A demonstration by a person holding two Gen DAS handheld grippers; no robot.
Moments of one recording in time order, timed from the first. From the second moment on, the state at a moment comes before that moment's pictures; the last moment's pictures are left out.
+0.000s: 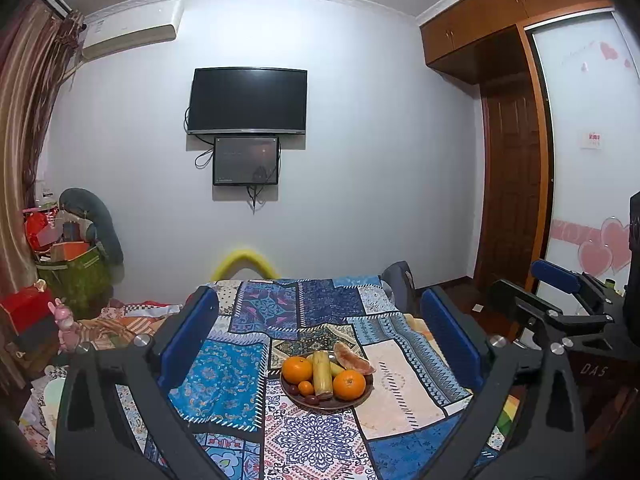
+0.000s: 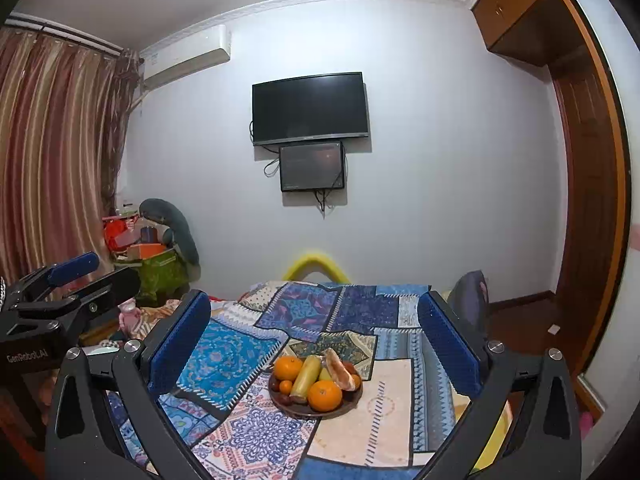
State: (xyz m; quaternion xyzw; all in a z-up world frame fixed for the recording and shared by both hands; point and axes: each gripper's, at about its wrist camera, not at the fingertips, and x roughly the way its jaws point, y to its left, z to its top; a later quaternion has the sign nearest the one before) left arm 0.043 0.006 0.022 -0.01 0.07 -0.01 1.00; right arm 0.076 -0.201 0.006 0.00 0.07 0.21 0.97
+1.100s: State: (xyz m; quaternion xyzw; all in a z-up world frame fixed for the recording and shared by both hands) left arm 0.050 0.004 0.018 -0.01 0.08 -0.02 1.00; right arm 0.073 -0.203 0.011 0.00 0.07 0.21 0.98
